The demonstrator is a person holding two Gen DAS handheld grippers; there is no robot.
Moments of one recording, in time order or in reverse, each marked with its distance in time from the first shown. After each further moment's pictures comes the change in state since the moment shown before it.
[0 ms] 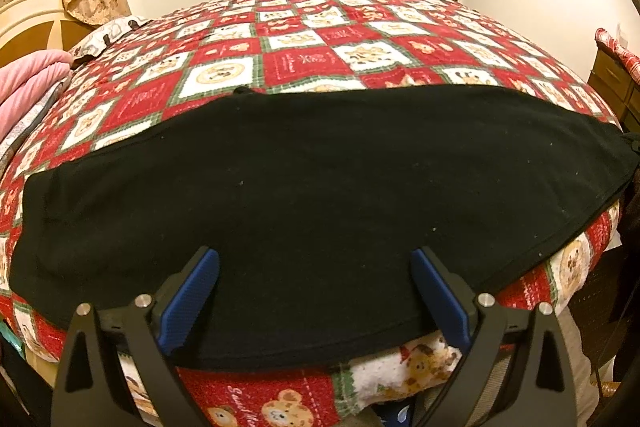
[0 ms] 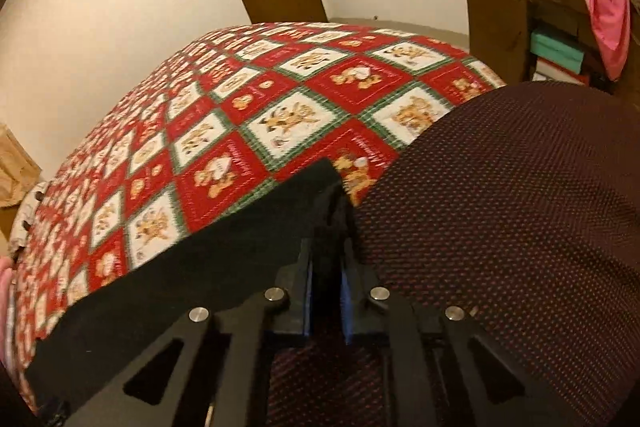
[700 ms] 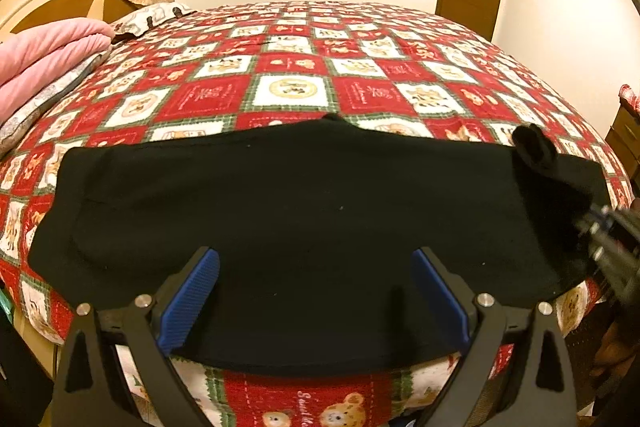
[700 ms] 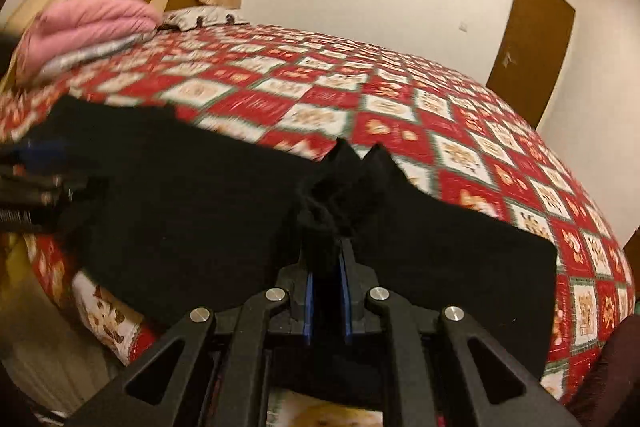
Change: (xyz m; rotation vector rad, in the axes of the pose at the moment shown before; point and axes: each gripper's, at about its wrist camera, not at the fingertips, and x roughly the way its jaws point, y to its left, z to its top) left arm -0.012 0.050 0.003 -0.160 -0.051 0.034; right arm -0.025 0.307 -0.218 -0.928 -0.137 0.298
